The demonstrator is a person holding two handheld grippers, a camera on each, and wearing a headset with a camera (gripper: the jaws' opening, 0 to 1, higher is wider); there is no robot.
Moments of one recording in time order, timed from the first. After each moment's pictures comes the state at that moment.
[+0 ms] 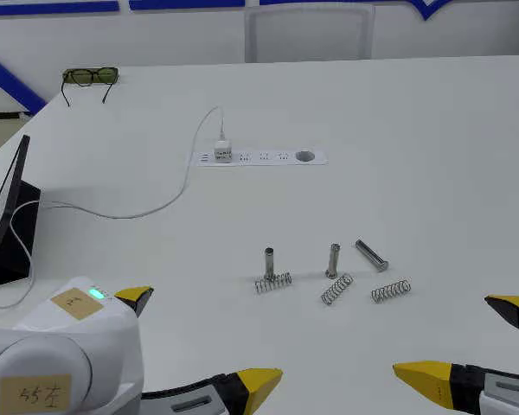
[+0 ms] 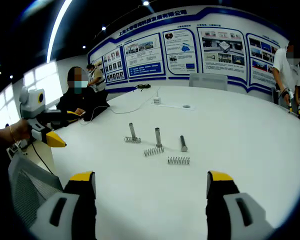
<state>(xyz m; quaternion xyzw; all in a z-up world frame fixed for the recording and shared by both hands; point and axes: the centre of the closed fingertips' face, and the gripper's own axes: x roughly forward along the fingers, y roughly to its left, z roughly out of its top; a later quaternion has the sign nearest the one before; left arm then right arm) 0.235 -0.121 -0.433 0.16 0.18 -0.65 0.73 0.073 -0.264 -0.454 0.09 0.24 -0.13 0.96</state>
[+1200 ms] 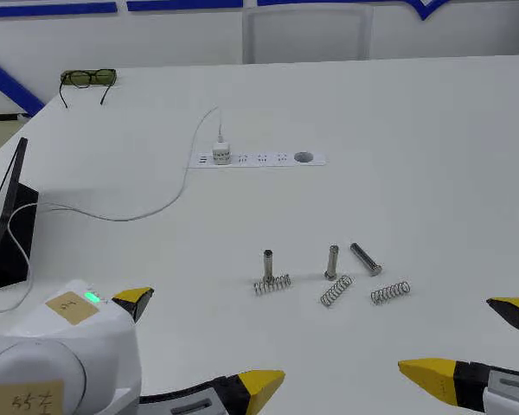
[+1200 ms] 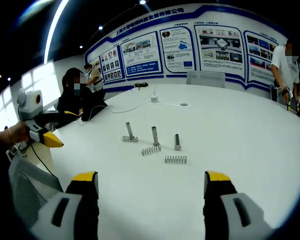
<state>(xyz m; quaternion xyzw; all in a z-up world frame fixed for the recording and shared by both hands) 0.233 -0.124 -0.430 0.15 0.17 -0.65 0.72 0.071 -0.271 -0.456 0.10 0.24 -0.14 0.96</state>
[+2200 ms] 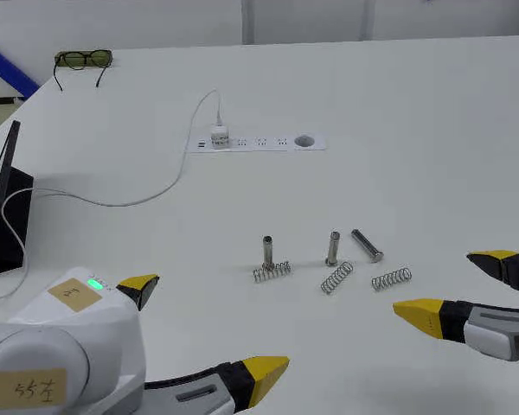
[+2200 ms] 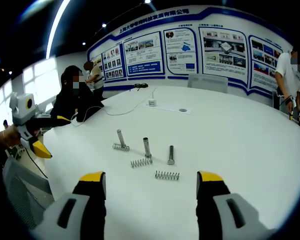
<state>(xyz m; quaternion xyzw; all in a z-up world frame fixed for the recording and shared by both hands) 0.231 -0.132 -0.437 0.15 0.18 -0.65 0.72 0.103 -0.303 -0.451 0.07 0.25 -0.13 0.96</state>
